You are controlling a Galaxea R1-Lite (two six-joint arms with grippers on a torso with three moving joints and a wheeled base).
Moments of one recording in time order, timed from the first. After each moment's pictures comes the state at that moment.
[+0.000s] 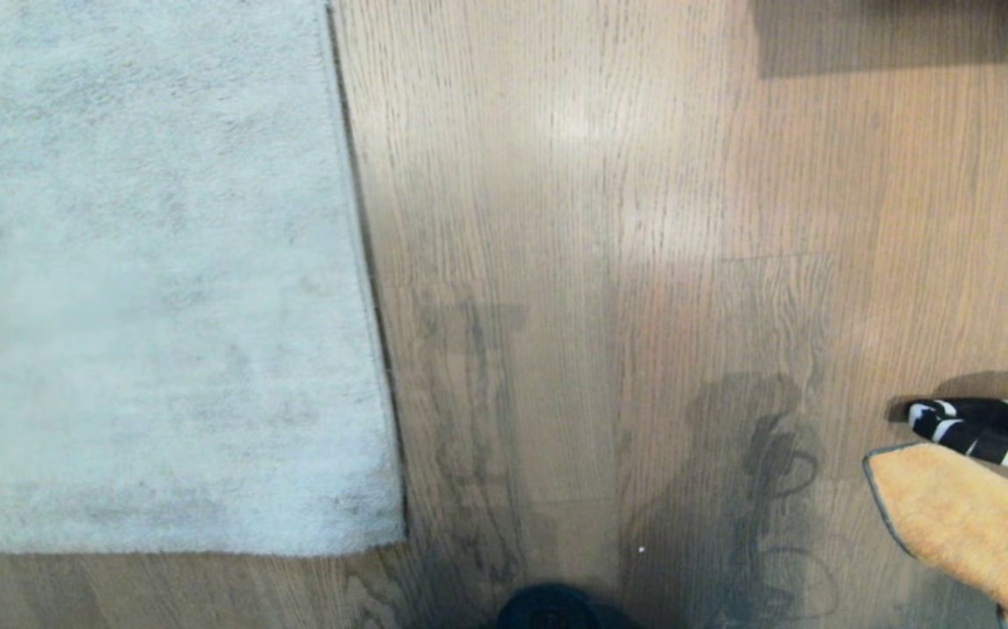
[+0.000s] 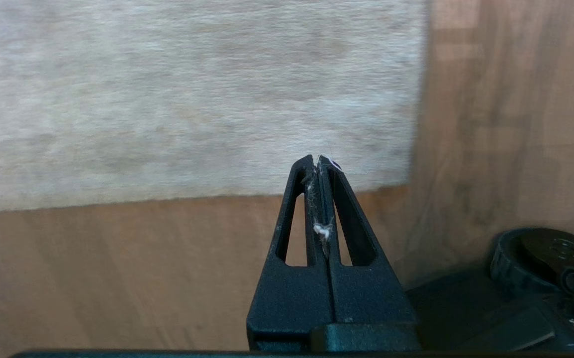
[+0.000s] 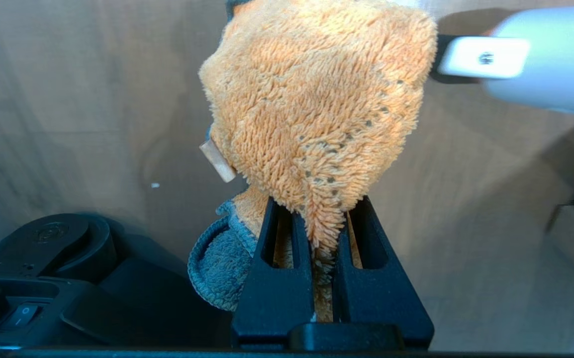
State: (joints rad) left arm 0.00 0.00 -0.03 0.07 0.01 0.02; right arm 0.00 0.00 -0.02 0.06 0.02 -0.05
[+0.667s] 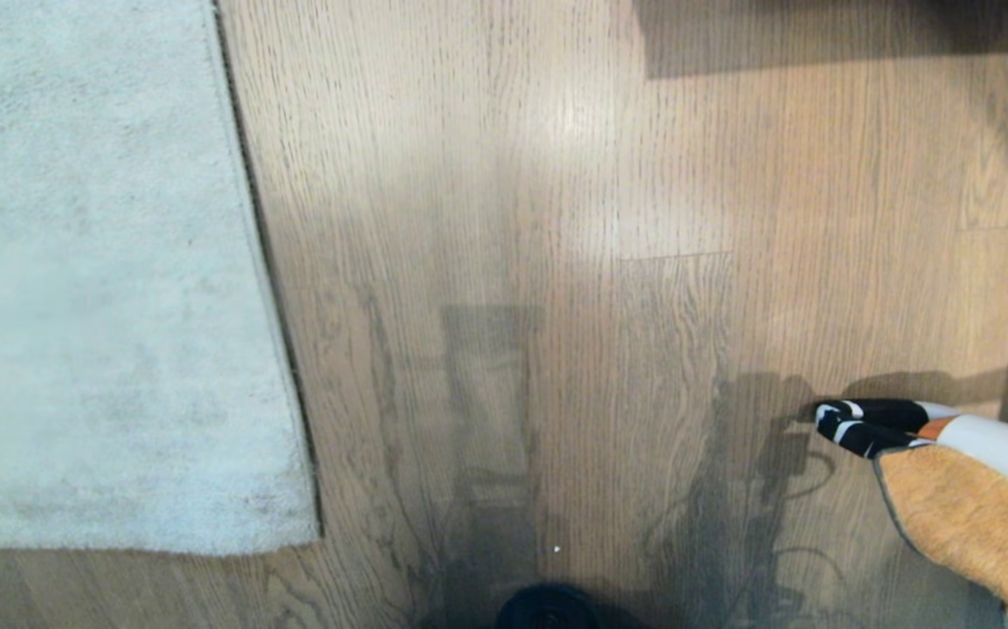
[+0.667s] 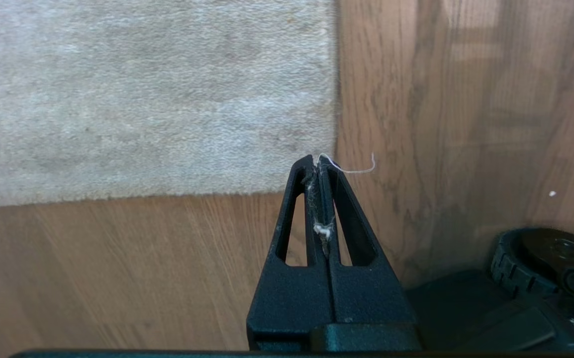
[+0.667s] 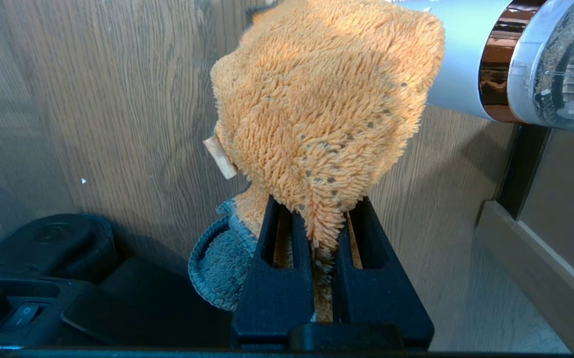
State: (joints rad) left arm 0.00 0.00 -0.02 0.07 0.01 0.02; right arm 0.00 0.00 -0.02 0.06 0.02 -0.05
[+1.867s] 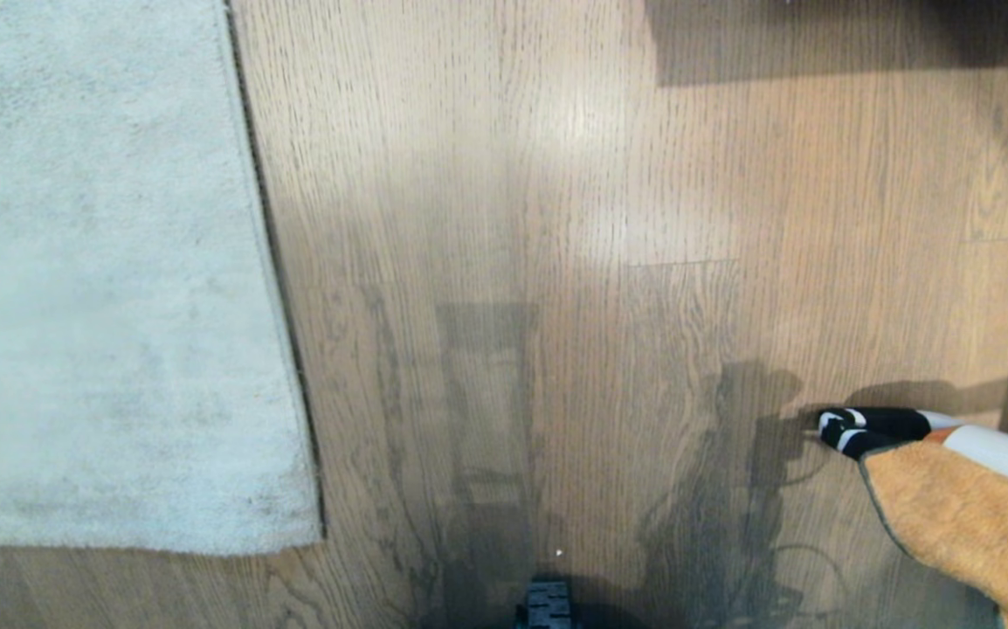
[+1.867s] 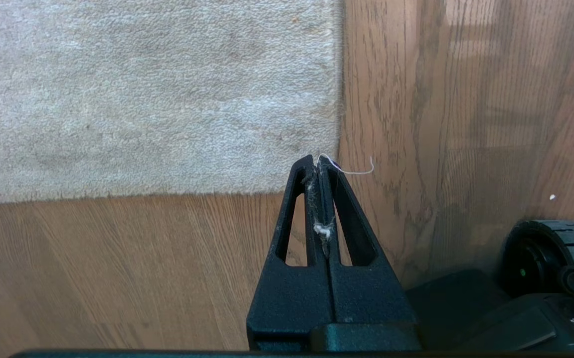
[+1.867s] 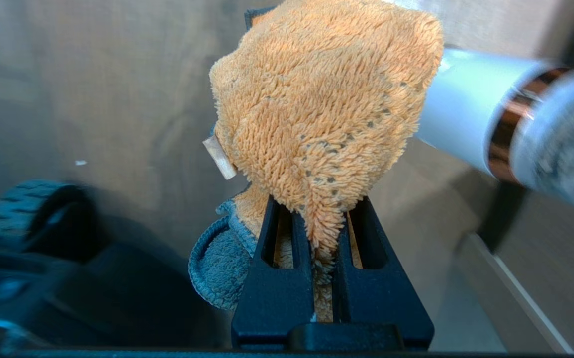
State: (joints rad) left arm 0.00 0.00 -0.02 0.07 0.01 0.02; right arm 0.00 0.06 -0.07 0.06 0.07 -0.17
